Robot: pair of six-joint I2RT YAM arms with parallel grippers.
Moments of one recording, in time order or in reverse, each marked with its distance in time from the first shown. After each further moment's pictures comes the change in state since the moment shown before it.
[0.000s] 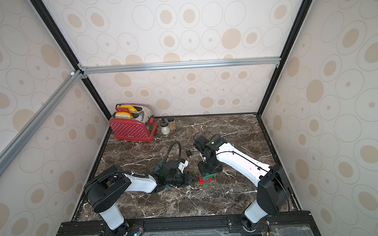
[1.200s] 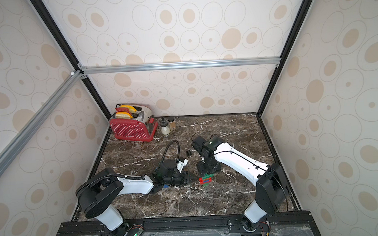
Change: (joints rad) left arm 0.000 -0.067 -0.015 -0.011 0.011 0.048; right arm 0.018 0.010 0.027 -0.015 0.008 0.013
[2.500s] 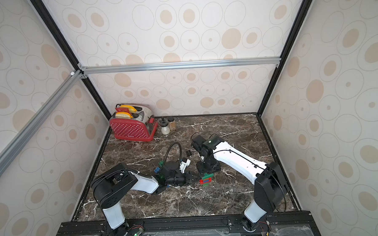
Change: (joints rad) left arm -0.003 0.142 0.000 0.239 0.029 -0.084; right arm -0.006 0.019 0.018 -0.018 -0.013 -0.023
